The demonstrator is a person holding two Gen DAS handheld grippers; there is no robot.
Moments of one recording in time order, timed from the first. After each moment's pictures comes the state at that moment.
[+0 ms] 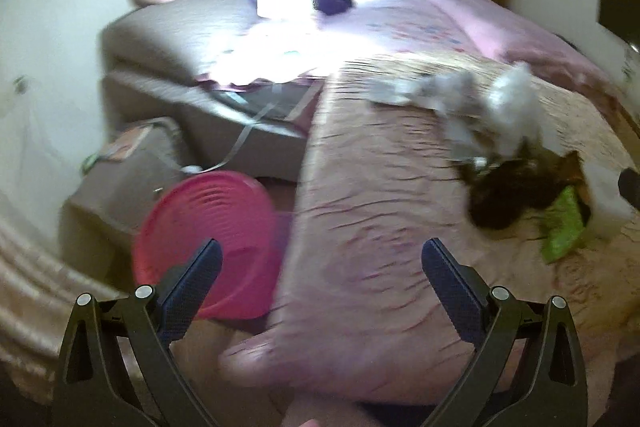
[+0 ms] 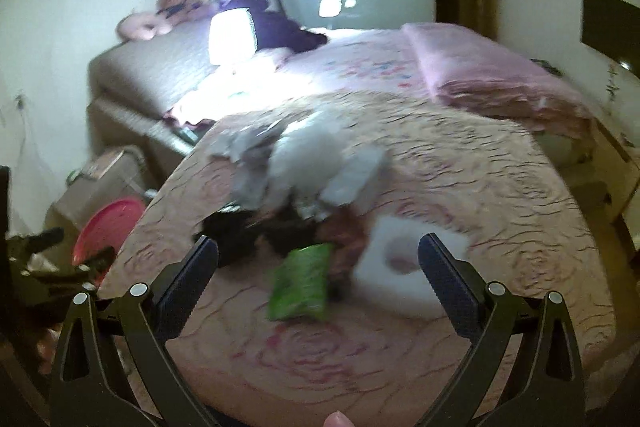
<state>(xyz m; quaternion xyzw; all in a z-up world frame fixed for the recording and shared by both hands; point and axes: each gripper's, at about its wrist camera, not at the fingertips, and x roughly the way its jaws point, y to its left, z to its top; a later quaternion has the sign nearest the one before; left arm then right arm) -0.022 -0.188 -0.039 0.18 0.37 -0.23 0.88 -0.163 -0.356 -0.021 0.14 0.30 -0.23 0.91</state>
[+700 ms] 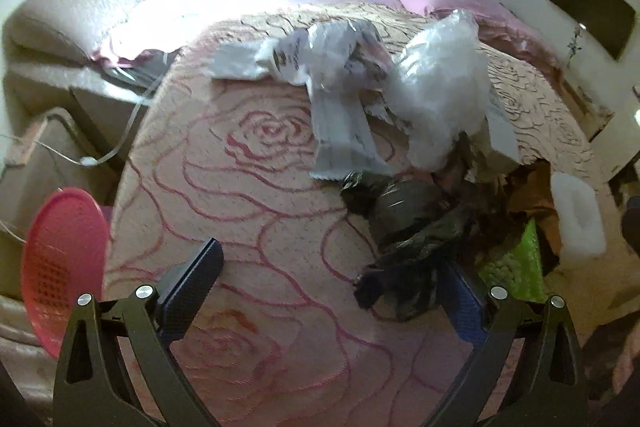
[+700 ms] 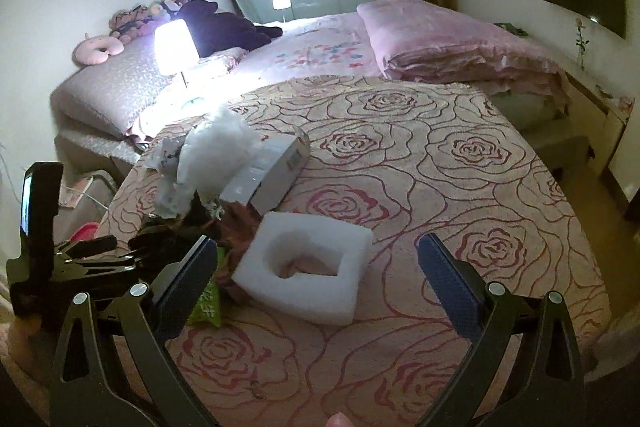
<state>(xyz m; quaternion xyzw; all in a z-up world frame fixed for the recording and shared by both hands) 0.008 -0.280 -0.087 0.16 0.46 -0.35 0.80 -0.190 -0.429 -0.048 0.20 0.31 -0.27 0.89</state>
